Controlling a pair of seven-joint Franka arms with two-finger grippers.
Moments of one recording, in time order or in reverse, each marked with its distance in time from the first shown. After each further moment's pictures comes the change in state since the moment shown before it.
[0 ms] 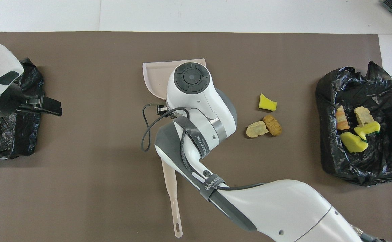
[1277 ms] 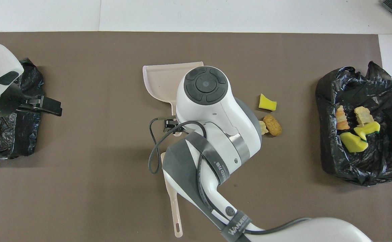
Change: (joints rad) left arm 0.000 0.000 0.000 0.000 0.000 0.000 0.000; right arm -0.011 -0.291 0.015 -0.206 0.043 -0.186 -0.008
